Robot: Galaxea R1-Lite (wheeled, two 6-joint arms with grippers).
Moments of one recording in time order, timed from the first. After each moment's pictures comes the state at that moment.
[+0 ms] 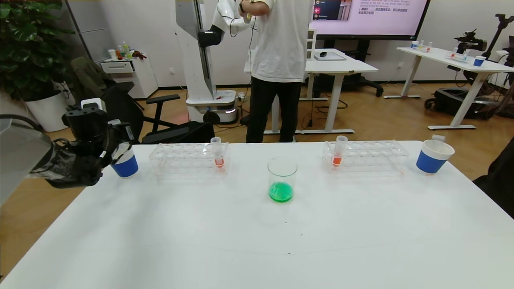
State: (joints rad) left arm 0.17 2.26 -1.29 -0.93 0.25 -0.05; right arm 0.01 0.00 0.00 0.01 0.00 -0.03
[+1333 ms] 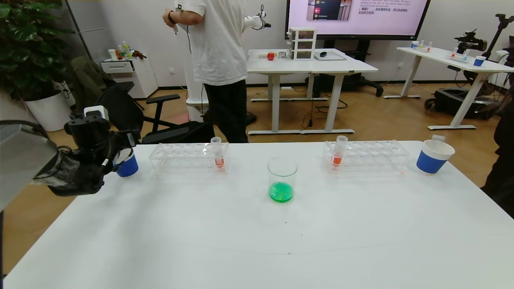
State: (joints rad) left arm 0.17 2.27 -1.24 -1.01 0.25 -0.02; right arm 0.01 0.00 0.00 0.01 0.00 -0.03
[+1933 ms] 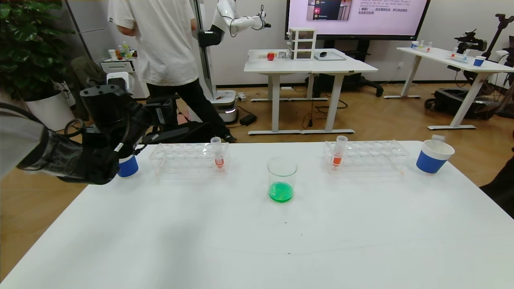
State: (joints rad) left arm -0.08 2.03 -1.16 -0.97 0.25 -0.02; right arm 0.01 0.00 0.00 0.01 0.00 -0.03
